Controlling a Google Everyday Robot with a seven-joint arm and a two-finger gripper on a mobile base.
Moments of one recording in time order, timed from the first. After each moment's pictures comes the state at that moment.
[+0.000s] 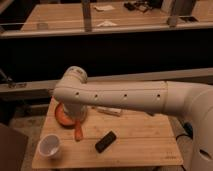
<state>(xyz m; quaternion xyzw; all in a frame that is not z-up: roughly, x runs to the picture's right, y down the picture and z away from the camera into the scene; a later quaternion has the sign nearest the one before) -0.141 0.131 0.664 -0.15 -0.26 -0.71 0.64</state>
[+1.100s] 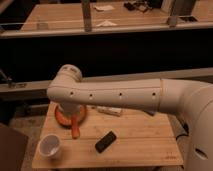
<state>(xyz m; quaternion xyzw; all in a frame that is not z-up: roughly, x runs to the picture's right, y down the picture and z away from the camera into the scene) -0.154 0.118 0.660 -0.12 -0.25 -0.72 0.63</state>
